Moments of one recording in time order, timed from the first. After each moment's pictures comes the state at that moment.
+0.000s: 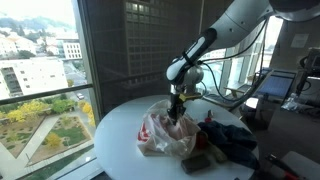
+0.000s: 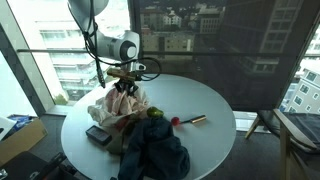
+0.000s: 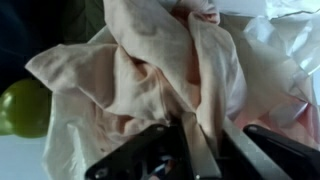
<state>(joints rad) 0.07 0.62 0.13 -1.85 0.08 2.32 -0.11</state>
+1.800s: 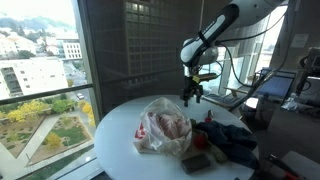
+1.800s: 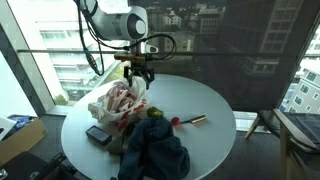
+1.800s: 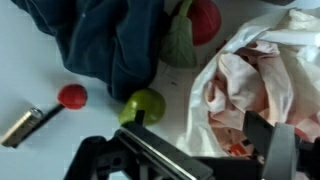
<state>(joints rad) 0.05 0.39 0.02 -1.95 -0.05 2.21 0.01</state>
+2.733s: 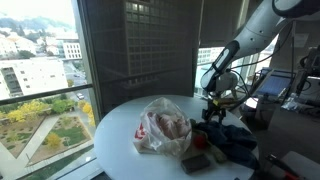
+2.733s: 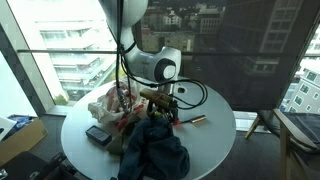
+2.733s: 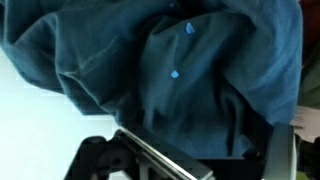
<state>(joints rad) -0.14 0.61 -0.05 -2.02 0.05 2.41 -0.04</state>
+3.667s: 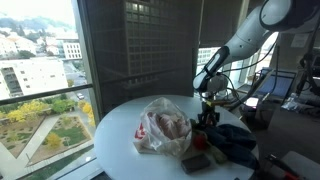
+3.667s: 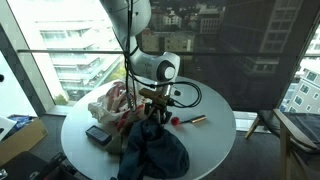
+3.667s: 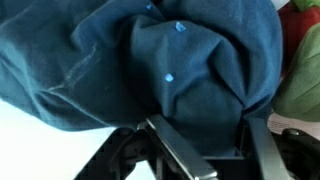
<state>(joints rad) -0.12 0.73 -0.02 -1.85 0.07 2.19 -0.03</state>
